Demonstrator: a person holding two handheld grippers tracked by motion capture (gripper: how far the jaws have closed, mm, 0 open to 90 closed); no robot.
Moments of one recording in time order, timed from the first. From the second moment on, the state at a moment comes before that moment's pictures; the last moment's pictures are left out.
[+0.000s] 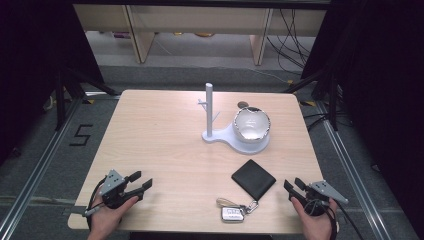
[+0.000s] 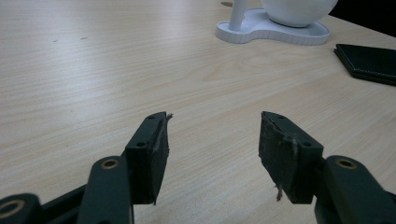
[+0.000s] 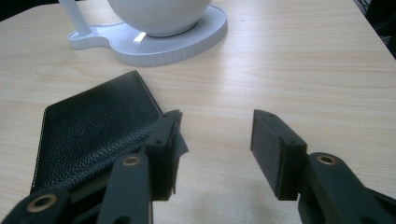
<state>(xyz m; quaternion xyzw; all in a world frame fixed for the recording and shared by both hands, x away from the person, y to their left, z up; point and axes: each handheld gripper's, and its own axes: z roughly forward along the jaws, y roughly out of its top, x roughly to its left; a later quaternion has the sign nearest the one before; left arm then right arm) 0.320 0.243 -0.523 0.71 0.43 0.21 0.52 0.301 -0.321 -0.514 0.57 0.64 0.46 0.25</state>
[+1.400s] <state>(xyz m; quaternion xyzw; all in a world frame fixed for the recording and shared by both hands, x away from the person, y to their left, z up) 0.341 0.141 -0.482 0.81 0.30 0.12 0.49 0.317 -0.294 -0.492 0.59 0.73 0.32 0.13</state>
